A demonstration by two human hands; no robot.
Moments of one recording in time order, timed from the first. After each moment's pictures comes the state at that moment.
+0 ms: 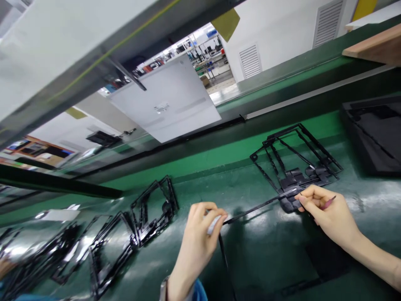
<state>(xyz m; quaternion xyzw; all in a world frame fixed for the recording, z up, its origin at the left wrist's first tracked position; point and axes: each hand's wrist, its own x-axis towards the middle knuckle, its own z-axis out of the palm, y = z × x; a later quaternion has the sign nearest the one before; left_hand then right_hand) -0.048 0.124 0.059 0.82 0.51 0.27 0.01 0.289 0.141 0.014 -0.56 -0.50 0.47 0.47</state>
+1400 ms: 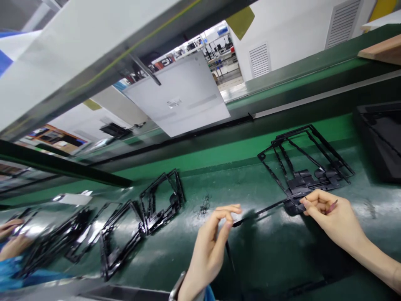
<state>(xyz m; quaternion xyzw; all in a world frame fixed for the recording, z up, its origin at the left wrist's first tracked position) -0.036 0.095 0.051 0.69 0.52 0.40 0.30 0.288 0.142 -0.006 -0.58 -0.49 0.48 0.44</state>
